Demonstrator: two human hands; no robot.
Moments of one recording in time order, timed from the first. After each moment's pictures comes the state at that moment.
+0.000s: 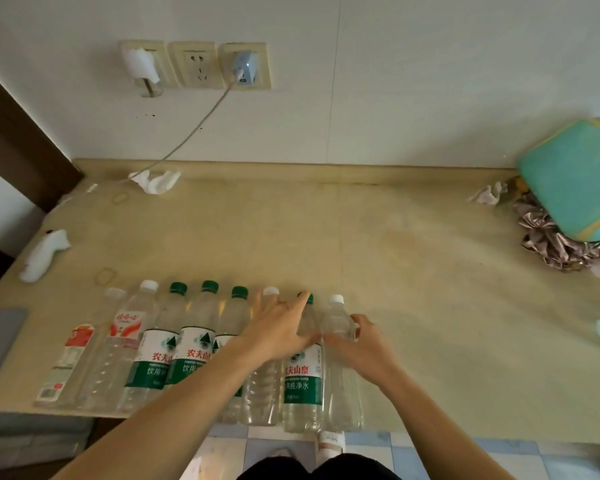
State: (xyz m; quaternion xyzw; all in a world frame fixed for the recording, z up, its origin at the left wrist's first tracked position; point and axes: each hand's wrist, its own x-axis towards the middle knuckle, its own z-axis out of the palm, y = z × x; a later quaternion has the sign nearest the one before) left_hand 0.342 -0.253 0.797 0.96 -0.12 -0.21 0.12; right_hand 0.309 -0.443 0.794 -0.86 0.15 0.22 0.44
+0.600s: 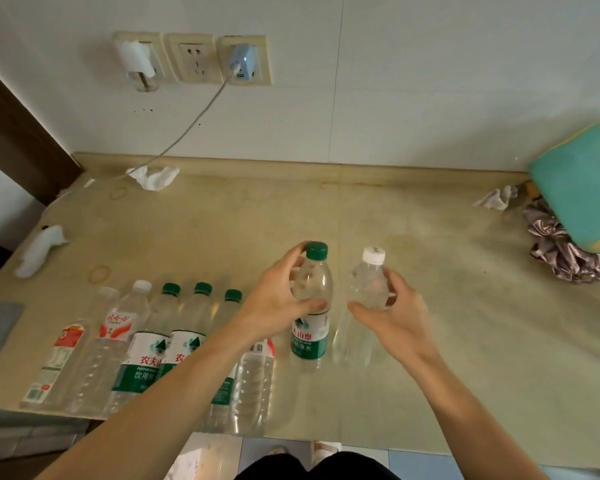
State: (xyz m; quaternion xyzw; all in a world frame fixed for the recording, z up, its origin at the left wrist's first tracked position) left_hand 0.367 -0.266 0.861 0.85 -0.05 -0.12 0.51; right_hand 0.346 -0.484 0.847 -0.86 0.10 0.05 0.50
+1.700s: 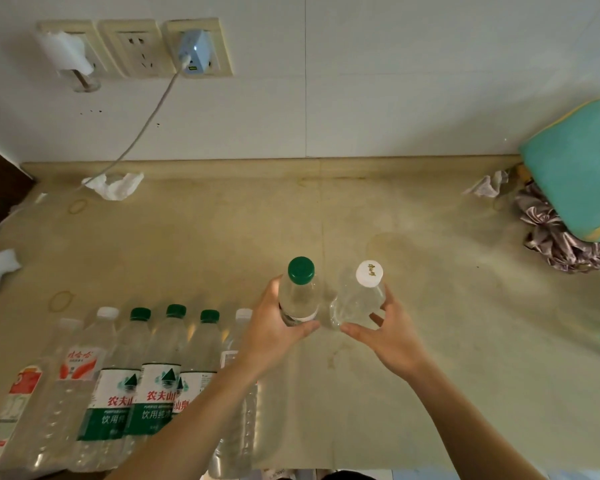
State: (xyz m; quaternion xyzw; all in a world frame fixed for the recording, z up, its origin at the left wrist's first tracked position) left_hand 0.375 -0.291 0.794 0.84 0.05 -0.09 0.54; right_hand 0.371 -0.517 0.774 -0.80 0.08 0.14 0.57
